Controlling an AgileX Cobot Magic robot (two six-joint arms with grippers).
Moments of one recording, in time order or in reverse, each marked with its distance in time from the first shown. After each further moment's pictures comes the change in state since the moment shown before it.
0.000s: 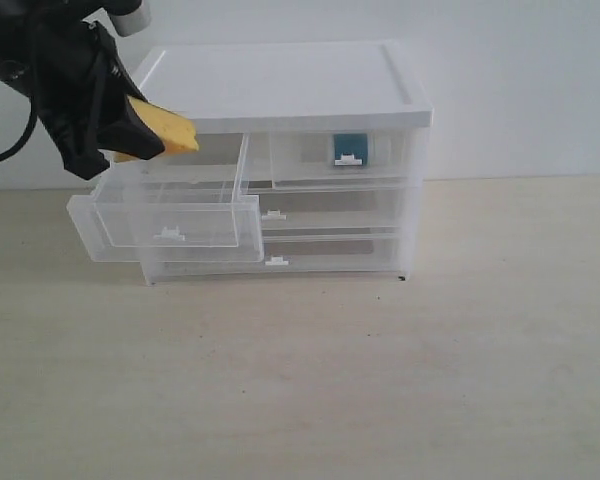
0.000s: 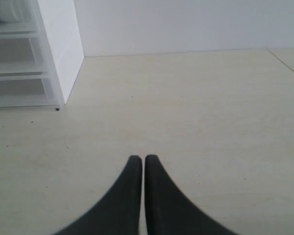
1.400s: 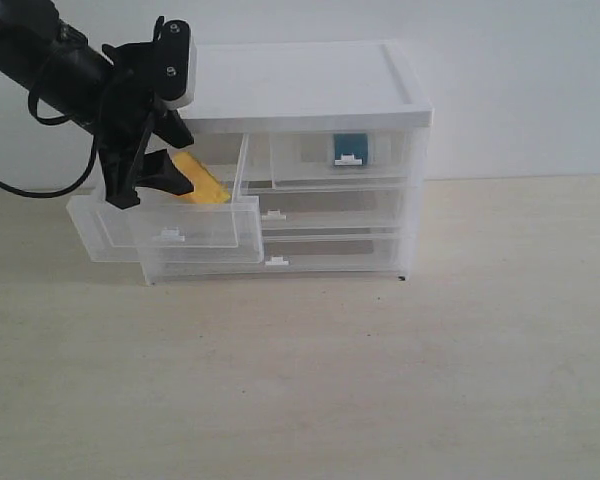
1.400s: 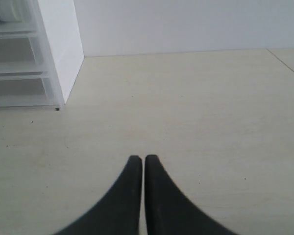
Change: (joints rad) left arm 0.030 0.255 -0.109 -0.082 -0.066 0.353; right arm 0.000 0.000 0.000 0.000 0.000 0.000
